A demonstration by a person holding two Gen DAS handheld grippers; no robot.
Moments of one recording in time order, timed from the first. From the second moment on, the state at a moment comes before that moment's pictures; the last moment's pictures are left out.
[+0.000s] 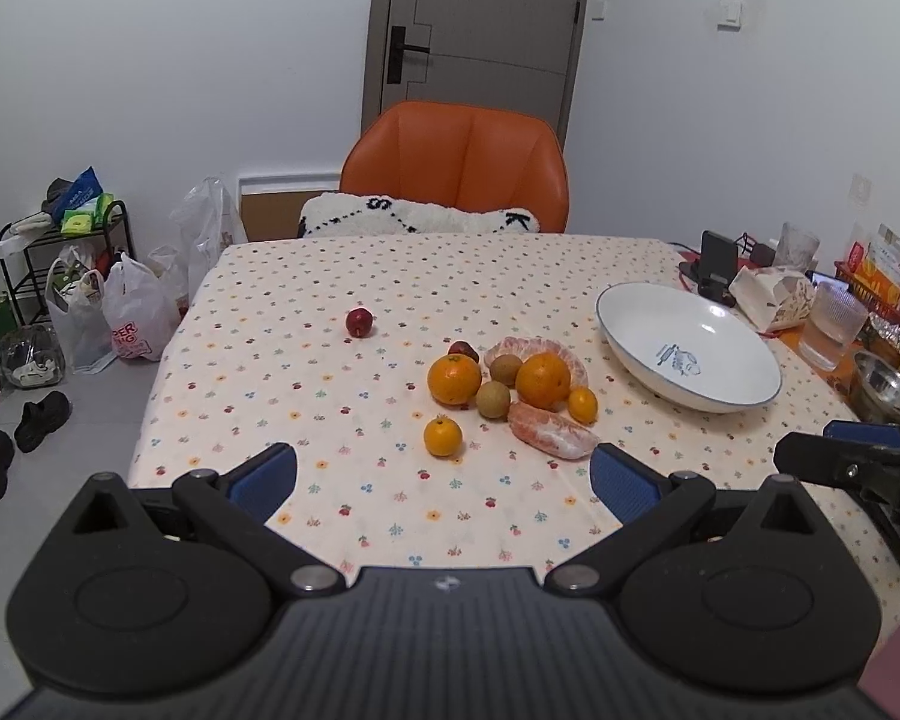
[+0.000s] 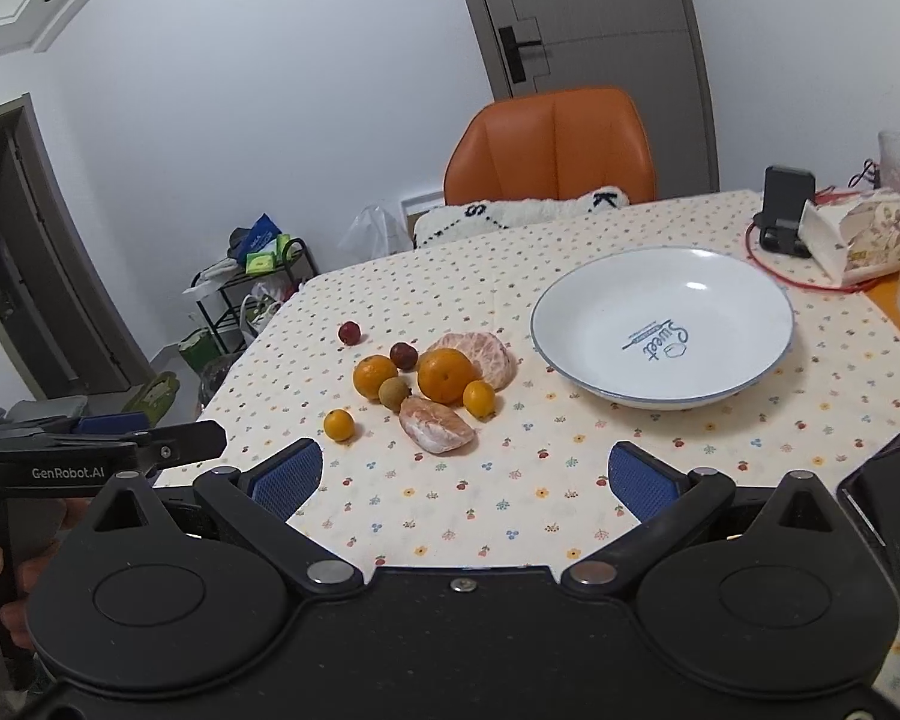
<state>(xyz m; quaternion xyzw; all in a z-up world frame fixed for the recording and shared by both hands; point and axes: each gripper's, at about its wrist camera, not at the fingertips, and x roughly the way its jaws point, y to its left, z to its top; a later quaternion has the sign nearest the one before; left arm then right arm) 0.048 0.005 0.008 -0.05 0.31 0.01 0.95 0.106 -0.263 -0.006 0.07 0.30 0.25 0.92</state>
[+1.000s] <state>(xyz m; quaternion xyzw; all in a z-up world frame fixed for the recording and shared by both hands) 0.128 0.012 -0.044 -0.08 0.33 0.01 0.94 0.190 -0.238 -0.050 0.10 0.32 0.29 0.90</state>
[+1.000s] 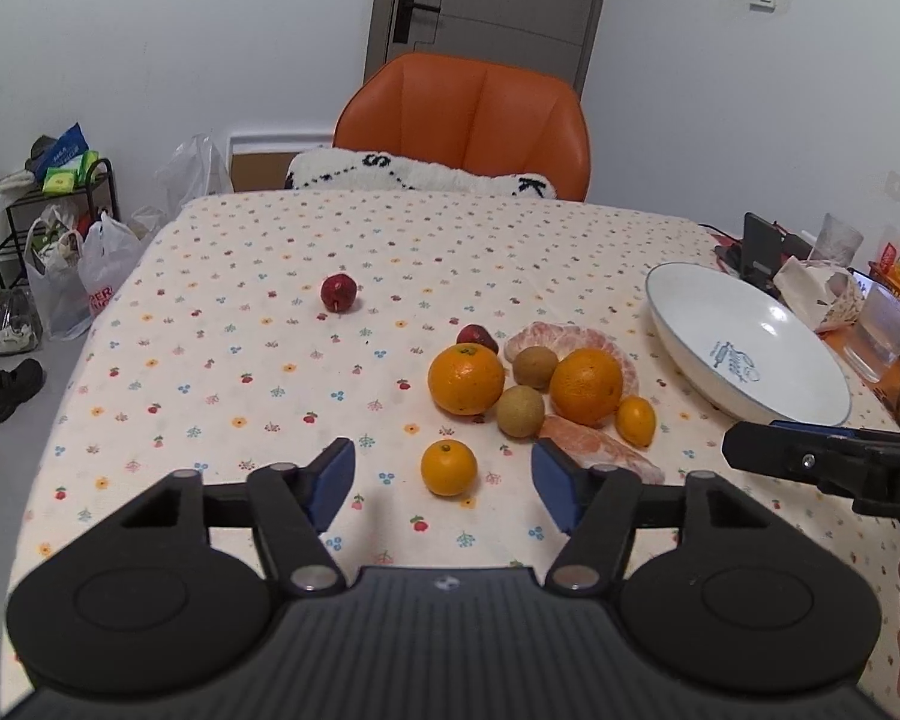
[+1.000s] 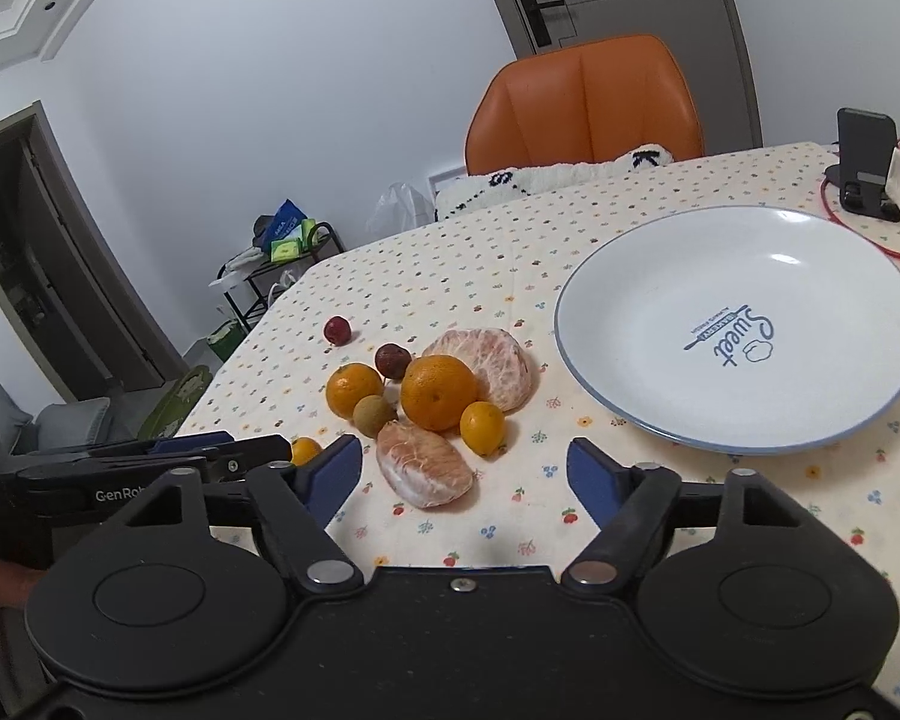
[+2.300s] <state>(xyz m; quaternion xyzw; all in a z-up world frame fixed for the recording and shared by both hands) 0.149 0.011 -0.052 -0.08 0.34 -0.01 0.94 0.216 -0.215 -0.062 0.08 0.32 0.28 0.90</state>
